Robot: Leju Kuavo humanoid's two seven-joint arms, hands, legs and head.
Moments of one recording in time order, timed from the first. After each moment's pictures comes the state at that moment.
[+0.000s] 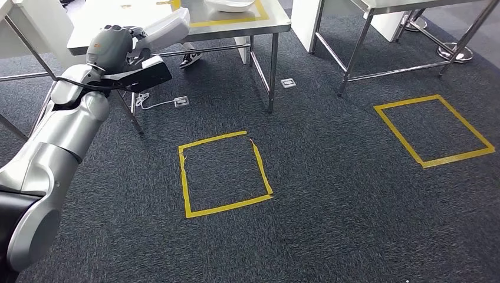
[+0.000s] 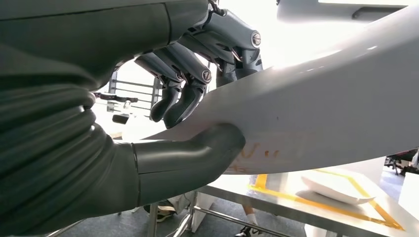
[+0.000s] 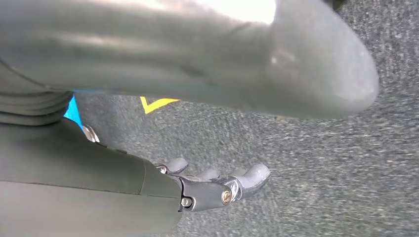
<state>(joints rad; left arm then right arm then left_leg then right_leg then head) -1.21 0.04 -0.37 -0.38 -0.95 -0.01 -0.29 -0.07 0.19 -1.12 -0.19 1.28 -0.01 -0.22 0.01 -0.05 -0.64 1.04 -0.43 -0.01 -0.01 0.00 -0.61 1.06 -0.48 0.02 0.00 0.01</state>
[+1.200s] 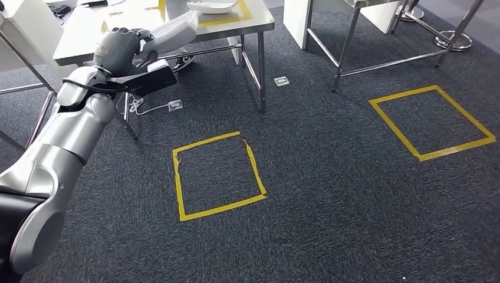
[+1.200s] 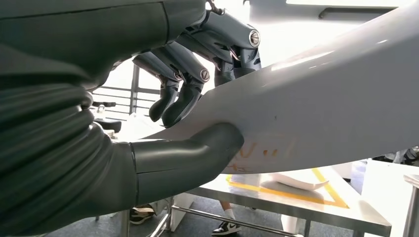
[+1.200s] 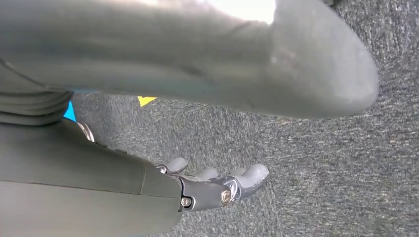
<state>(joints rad) -1.20 0.03 -0.37 -0.38 -0.94 -0.01 -0.31 -0.07 0.18 -1.12 -0.19 1.27 -0.02 -0.22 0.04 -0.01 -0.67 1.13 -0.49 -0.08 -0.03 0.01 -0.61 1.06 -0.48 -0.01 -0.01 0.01</state>
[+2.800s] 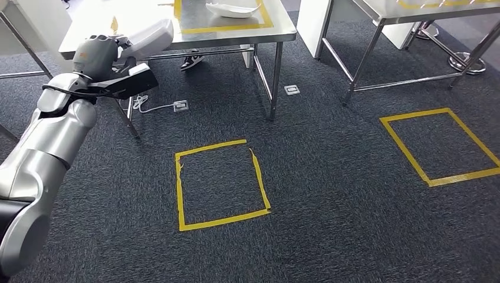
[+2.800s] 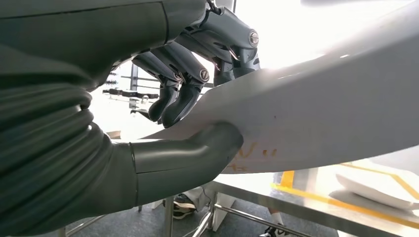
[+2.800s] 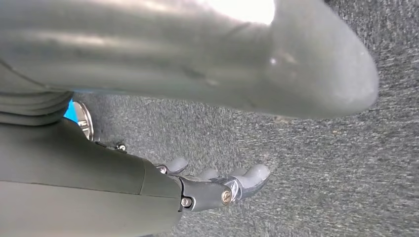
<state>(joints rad) -1.17 0.09 -0.37 -0.38 -0.96 -0.01 -0.28 -0.07 0.17 -1.12 -0.19 1.29 -0.01 -0.22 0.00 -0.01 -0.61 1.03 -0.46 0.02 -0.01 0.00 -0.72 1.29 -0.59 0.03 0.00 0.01</state>
